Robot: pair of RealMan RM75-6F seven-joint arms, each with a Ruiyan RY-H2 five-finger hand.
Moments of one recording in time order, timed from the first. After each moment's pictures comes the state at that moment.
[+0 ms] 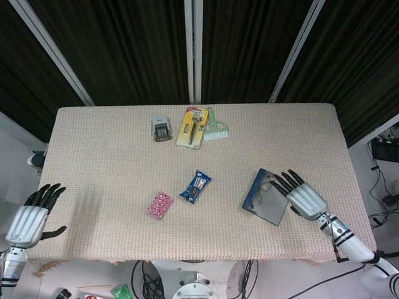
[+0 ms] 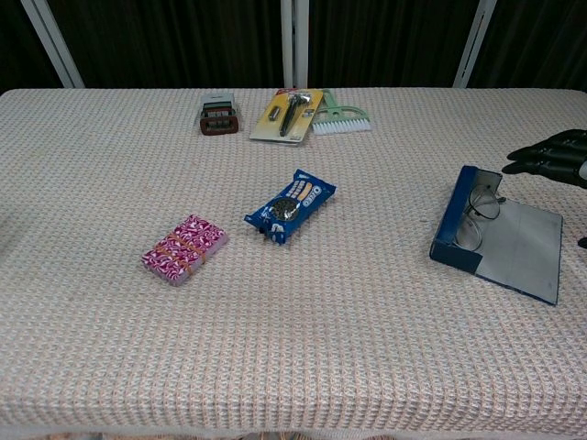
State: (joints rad) left arm -0.14 -1.21 0.03 -1.40 1.60 1.46 -0.05; right arm 0.48 -1.38 -0.13 -1.08 -1.71 1.20 -0.02
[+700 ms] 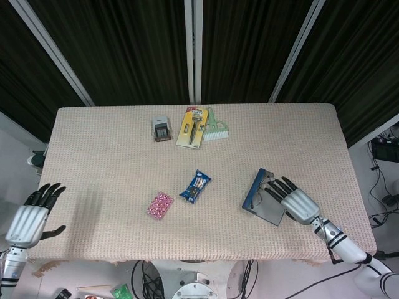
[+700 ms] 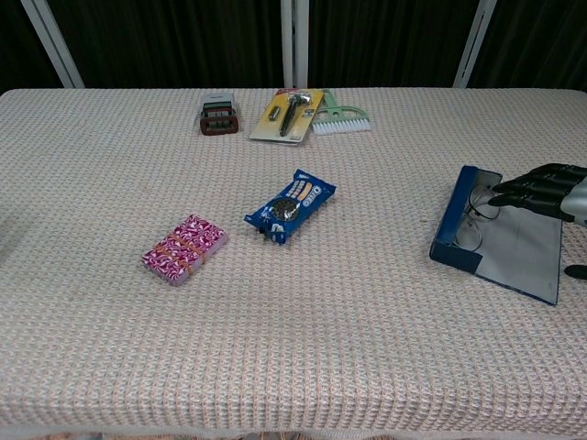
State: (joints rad) left arm -0.14 -1.20 0.03 -1.41 1.60 1.46 -0.04; right arm 0.48 -1.48 -0.15 -0.96 -1.75 1.18 0.05
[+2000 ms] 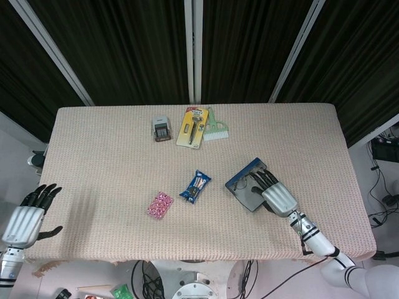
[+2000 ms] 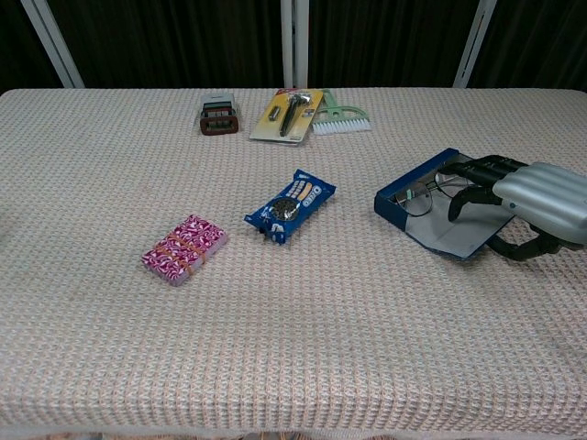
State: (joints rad) left arm -0.13 -1.22 0.03 -1.36 1.59 1.46 -0.08; right arm 0.51 -1.72 -0.06 -0.80 -1.69 1.21 0.15
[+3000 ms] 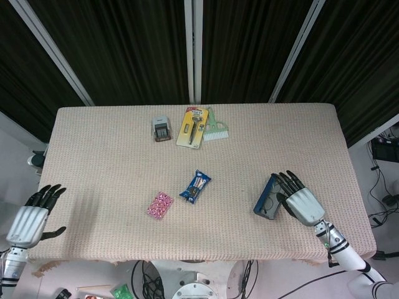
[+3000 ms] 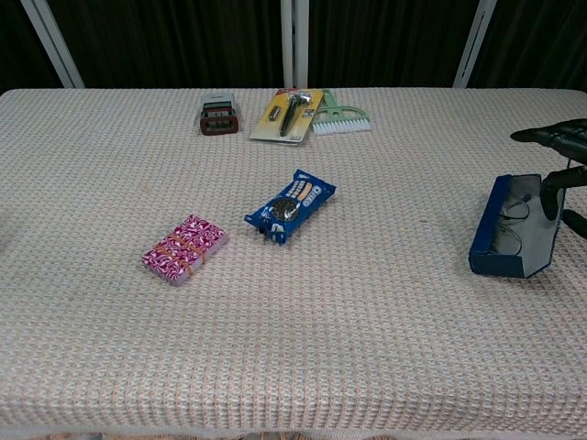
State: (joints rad) left arm -0.14 -1.22 0.03 -1.37 1.61 1.45 -0.08; right arm 0.40 -1.60 -0.11 -0.81 -1.75 1.46 0.16
